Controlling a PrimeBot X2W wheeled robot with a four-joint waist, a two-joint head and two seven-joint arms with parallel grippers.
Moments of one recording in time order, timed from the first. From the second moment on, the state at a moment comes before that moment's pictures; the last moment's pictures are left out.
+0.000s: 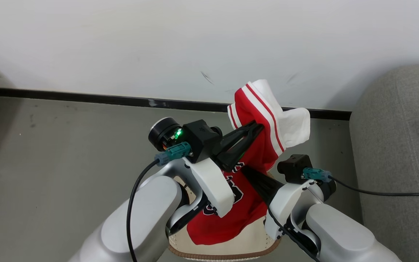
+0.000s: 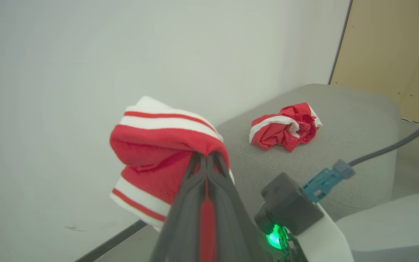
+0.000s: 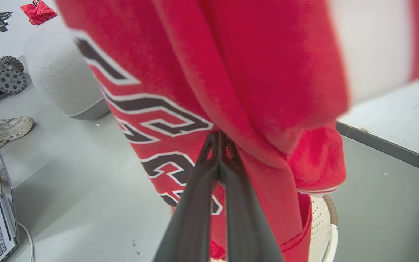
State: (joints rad) left arm -0.66 0.05 -0.76 0.16 -0.55 -0.13 -0.02; right arm -0.56 -0.10 0.83 0.62 0.57 0.12 -0.26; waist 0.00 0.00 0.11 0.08
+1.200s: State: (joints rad) left arm -0.67 0.09 -0.69 0.26 -0.56 -0.12 -0.06; right arm -0.46 -0.17 0.69 0.45 0.57 0.12 -0.26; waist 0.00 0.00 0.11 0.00
